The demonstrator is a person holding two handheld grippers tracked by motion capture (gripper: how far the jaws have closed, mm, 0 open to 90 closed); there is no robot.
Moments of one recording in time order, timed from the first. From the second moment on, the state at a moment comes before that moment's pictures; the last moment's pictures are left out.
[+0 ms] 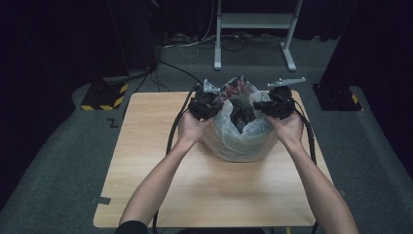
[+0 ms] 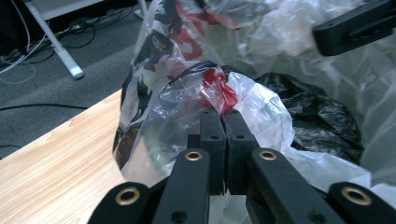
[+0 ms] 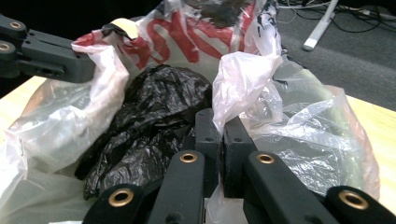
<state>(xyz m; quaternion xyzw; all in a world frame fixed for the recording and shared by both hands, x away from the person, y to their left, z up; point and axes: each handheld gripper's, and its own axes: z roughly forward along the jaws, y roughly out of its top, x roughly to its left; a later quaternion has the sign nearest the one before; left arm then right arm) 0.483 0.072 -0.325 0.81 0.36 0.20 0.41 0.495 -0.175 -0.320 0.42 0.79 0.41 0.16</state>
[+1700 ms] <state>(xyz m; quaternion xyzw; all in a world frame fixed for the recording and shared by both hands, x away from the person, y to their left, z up) 0.485 0.029 -0.337 0.83 0.30 0.15 0.44 0.495 -0.135 -0.313 0.37 0.82 0.42 0.11</state>
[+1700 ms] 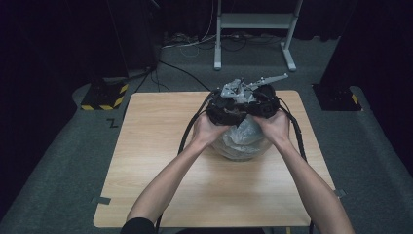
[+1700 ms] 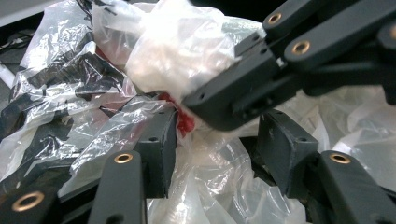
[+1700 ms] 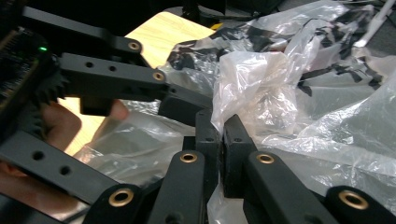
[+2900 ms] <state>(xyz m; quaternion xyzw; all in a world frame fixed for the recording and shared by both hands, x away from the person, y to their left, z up) 0.485 0.027 -0.329 0.85 0.30 0.20 0.39 0.486 -0.172 -0.311 0.42 0.78 0.44 0.16</state>
